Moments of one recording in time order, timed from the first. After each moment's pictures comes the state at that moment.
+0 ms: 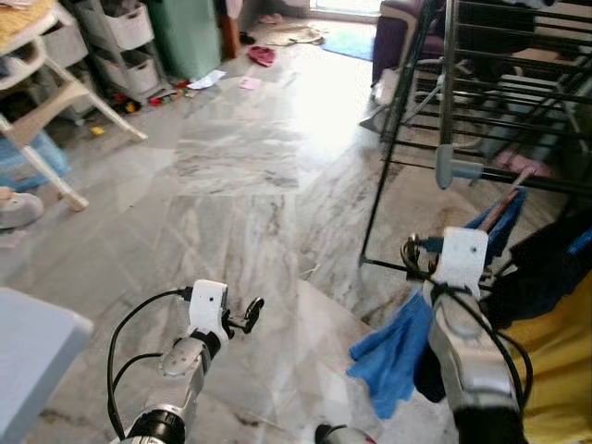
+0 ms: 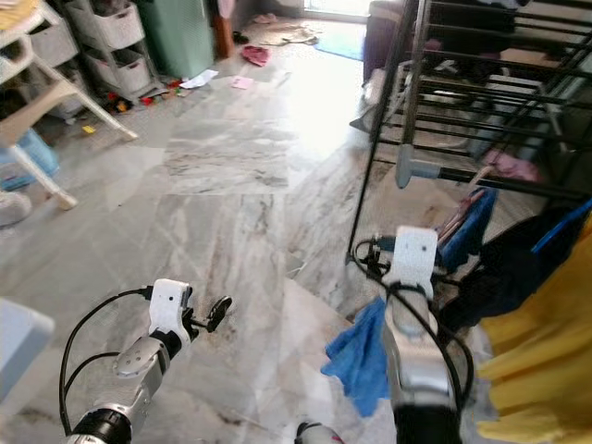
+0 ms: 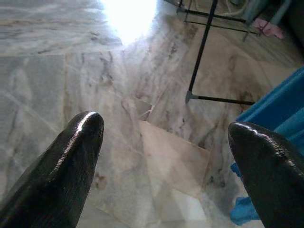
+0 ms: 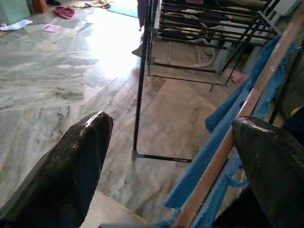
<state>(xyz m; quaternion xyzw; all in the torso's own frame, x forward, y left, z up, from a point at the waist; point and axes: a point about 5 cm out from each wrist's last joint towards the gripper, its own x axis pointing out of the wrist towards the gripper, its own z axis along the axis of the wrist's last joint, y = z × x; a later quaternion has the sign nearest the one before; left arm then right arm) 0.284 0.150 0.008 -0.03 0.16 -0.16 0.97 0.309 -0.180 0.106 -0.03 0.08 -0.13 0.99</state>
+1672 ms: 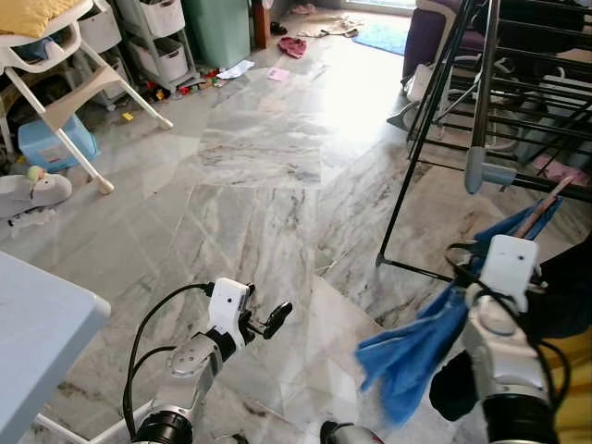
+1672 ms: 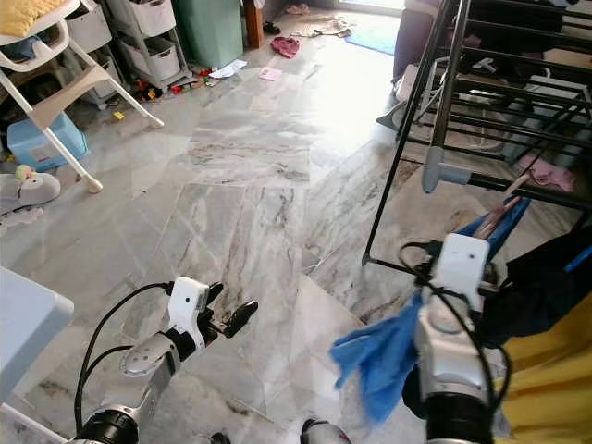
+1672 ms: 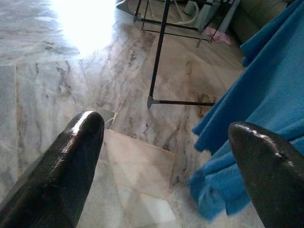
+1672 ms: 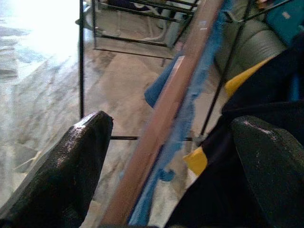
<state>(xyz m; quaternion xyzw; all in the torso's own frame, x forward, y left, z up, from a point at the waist) 0.278 0.123 0.017 -0.05 0.13 -0.28 0.95 0.299 -0.248 0.096 -0.06 0.12 -0.28 0.95</state>
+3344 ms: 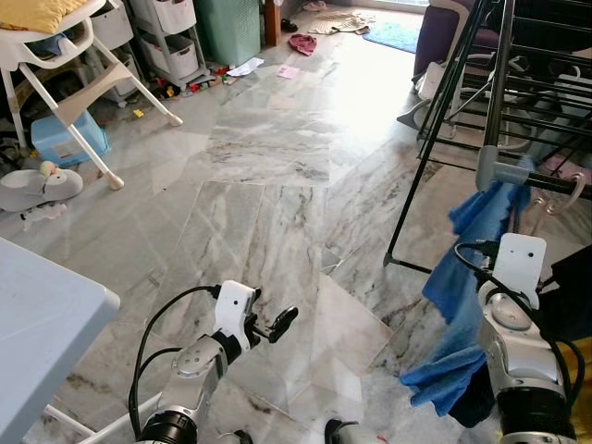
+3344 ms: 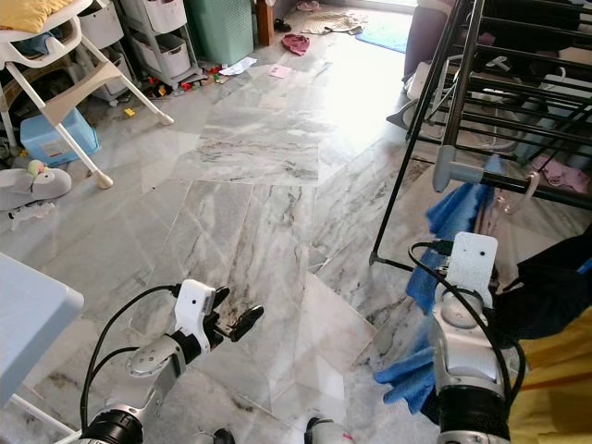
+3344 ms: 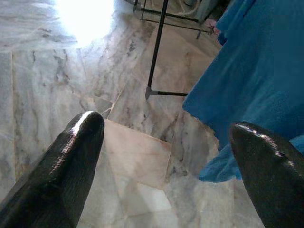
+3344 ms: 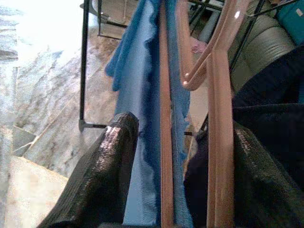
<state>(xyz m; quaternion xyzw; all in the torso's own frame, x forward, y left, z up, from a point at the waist) 0.275 0.115 0.011 -0.05 0.15 -0.30 0.94 0.303 -0.260 0.097 -0.08 0.15 -0.27 0.95</state>
